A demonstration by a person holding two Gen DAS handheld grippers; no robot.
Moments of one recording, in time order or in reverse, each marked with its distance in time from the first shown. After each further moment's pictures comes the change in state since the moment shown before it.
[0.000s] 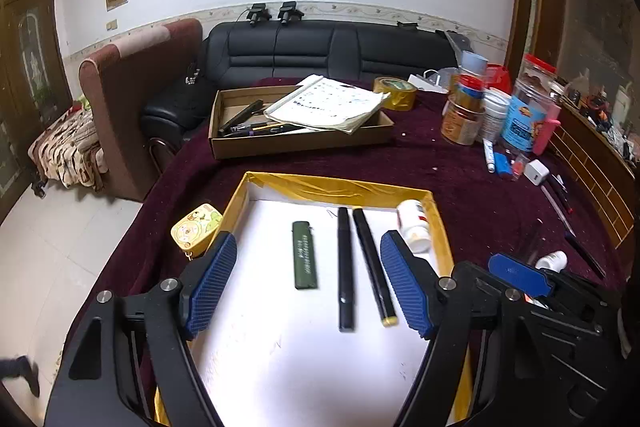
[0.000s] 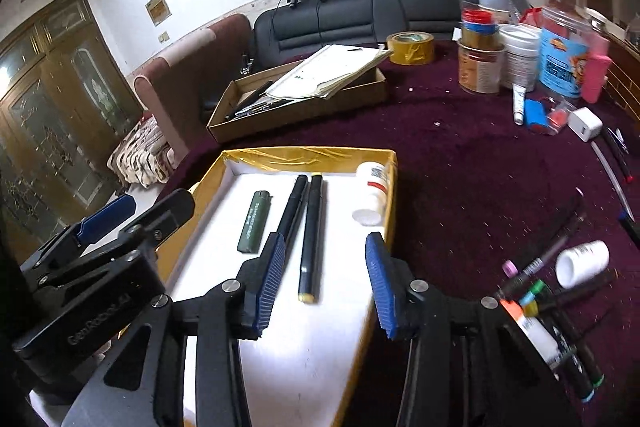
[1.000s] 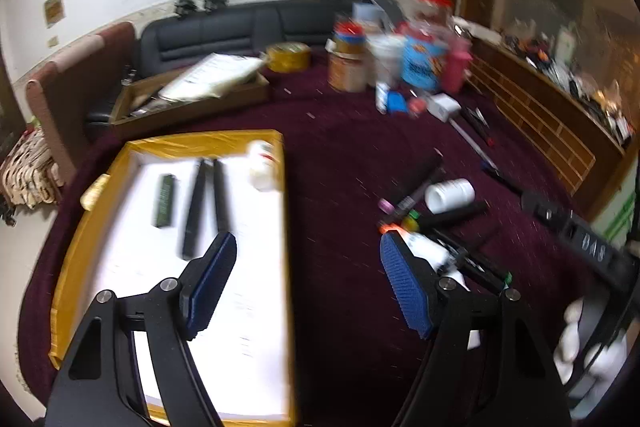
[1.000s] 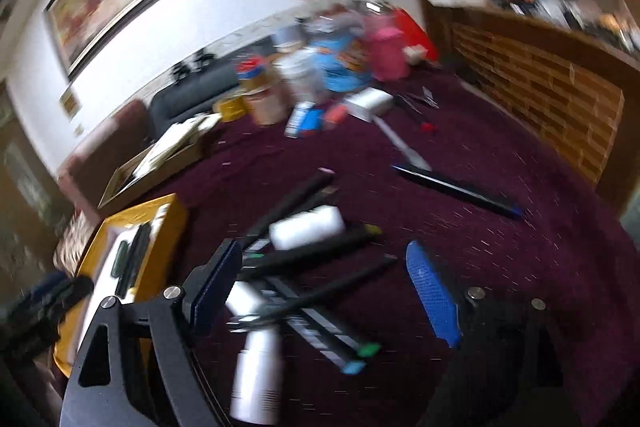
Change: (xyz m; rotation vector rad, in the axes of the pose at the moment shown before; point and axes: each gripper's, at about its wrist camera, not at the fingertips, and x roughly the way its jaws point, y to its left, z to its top) left arm -0.030 -0.143 -0.054 0.159 0.098 -0.159; right arm -0.116 -0.226 -0.065 0.348 -0.192 -0.236
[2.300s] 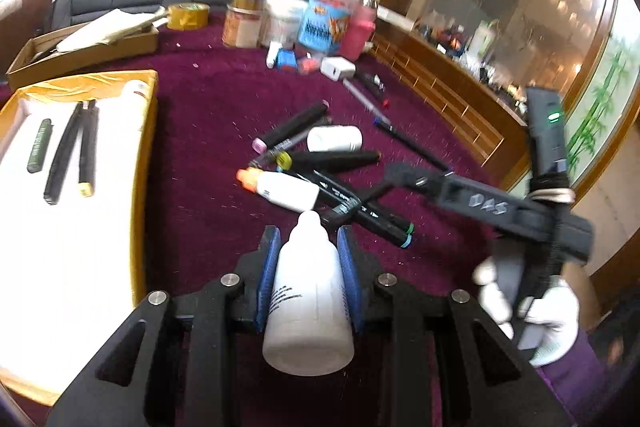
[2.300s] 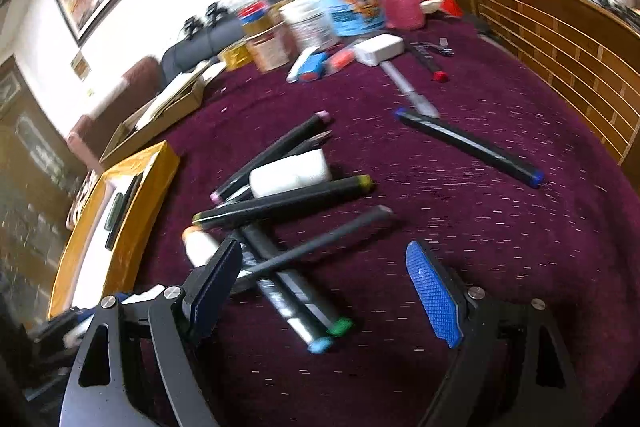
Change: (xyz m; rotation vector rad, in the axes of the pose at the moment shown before) left arm 0.002 -0.015 -0.040 -0.039 0.047 -0.412; right arm 0.029 0.017 -0.015 -0.144 0.173 0.077
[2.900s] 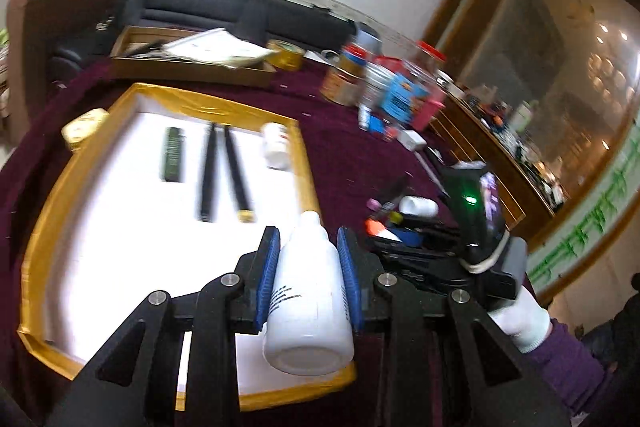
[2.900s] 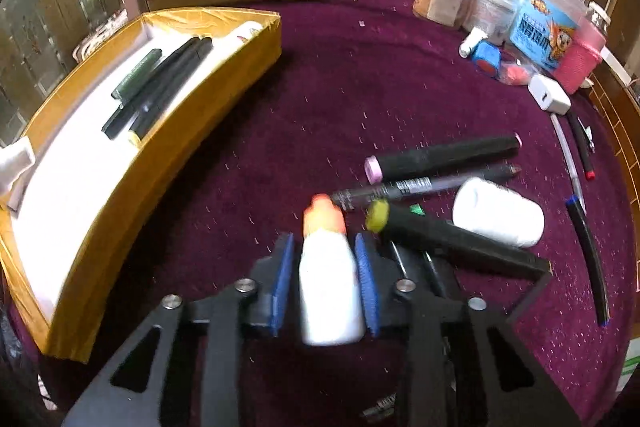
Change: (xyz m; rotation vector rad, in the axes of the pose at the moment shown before) left arm -0.079 0.115 0.007 -0.206 -0.146 0.107; right arm 0.095 0.132 -0.007 -0.477 0.245 -0.072
